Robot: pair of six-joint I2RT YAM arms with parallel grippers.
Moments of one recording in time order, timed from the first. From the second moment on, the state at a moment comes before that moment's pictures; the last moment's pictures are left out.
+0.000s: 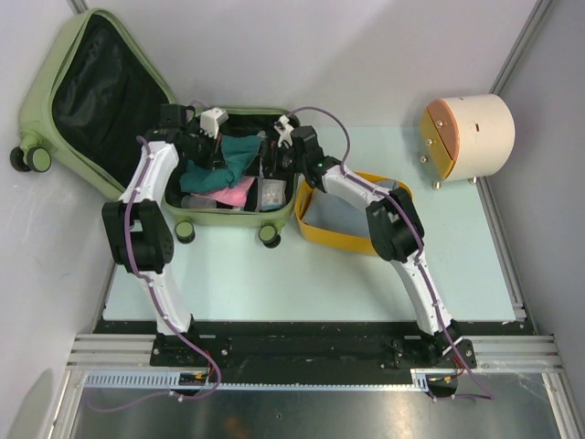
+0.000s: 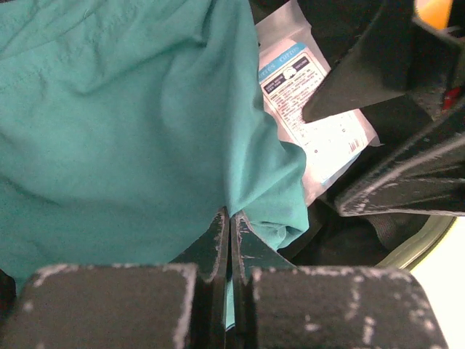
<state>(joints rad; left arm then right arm) 0.03 1.94 1.78 -0.75 0.59 0.39 0.61 2.40 2.05 -0.01 -0.54 0.65</state>
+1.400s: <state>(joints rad) 0.15 1.86 1.70 -0.72 0.66 0.41 0.64 2.60 2.33 0.14 -0.41 0.85</state>
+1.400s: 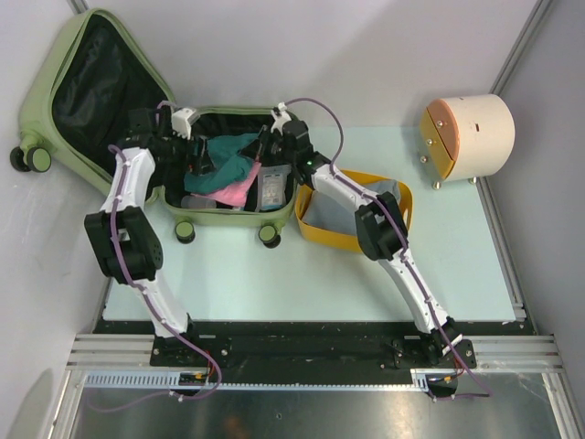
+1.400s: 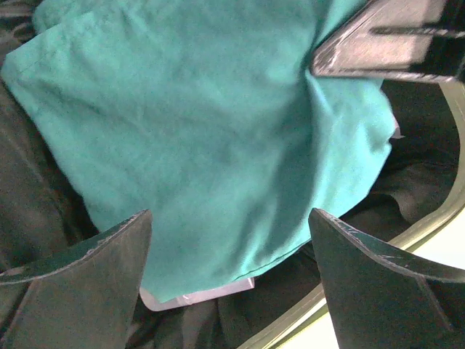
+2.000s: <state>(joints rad) 0.15 1.81 1.57 -0.61 0.66 0.46 0.61 2.65 2.43 0.20 -0.35 0.82</state>
